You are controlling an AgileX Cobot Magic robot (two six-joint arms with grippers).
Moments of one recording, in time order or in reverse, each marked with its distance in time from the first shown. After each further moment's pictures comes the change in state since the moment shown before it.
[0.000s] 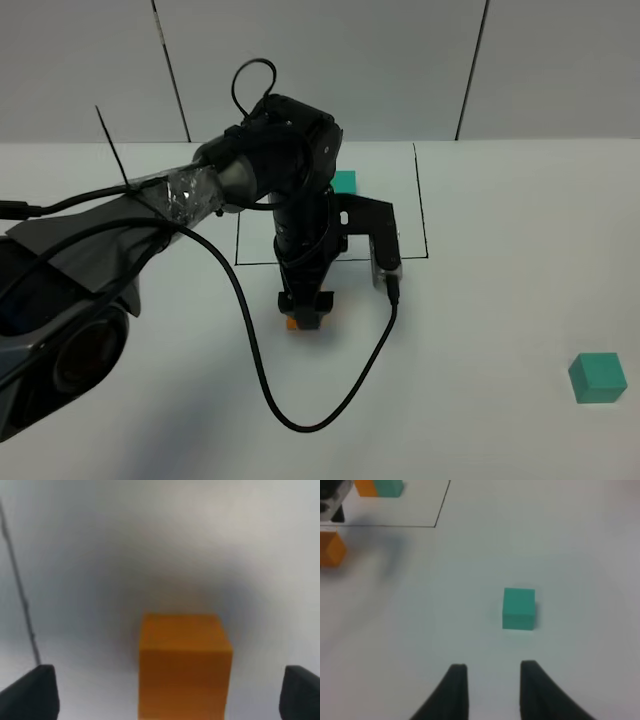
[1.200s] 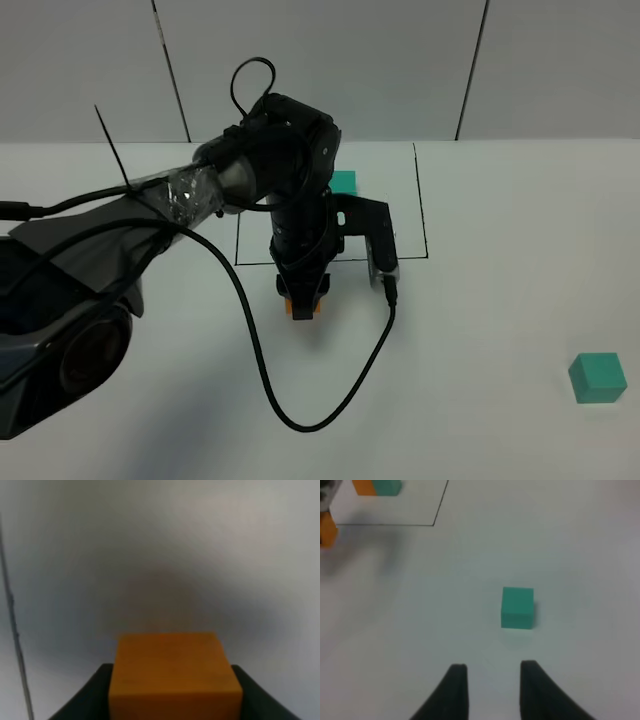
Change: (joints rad) left arm 0.002 0.045 0.000 0.022 -0.001 0.015; right arm 0.000 0.000 0.000 -0.002 0.003 0.000
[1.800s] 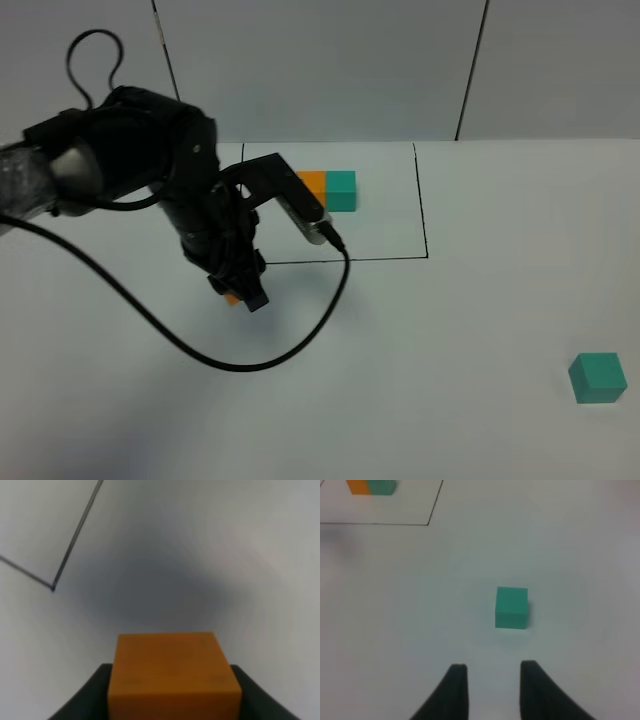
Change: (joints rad) left arm 0.100 -0.397 0.491 -0.008 -0.285 -0.383; right arm 0.000 0.000 0.000 -0.016 0.000 0.000
